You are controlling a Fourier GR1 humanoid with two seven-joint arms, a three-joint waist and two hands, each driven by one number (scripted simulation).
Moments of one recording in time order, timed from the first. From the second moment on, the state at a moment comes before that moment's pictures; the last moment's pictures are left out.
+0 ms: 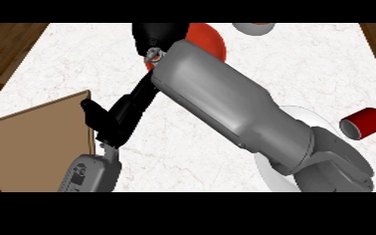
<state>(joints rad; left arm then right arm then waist) -0.22 0.02 -0.16 -1.50 0.16 -0.11 0.18 -1.41 -0.01 0.64 -0.81 0.83 -0.13 1.17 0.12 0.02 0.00</state>
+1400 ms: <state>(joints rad) -0.21 0.02 -0.15 -1.52 0.16 -0.11 0.17 -1.30 0.00 0.36 -0.39 0.69 -0.75 0.84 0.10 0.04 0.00</state>
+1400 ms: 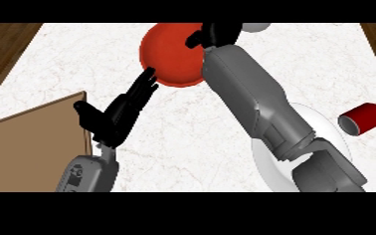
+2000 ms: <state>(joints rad) -0.19 0.03 -0.13 -1.51 0.17 -0.10 0.18 -1.10 -0.01 0.54 -0.81 0.60 -1.16 0.67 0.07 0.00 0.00</state>
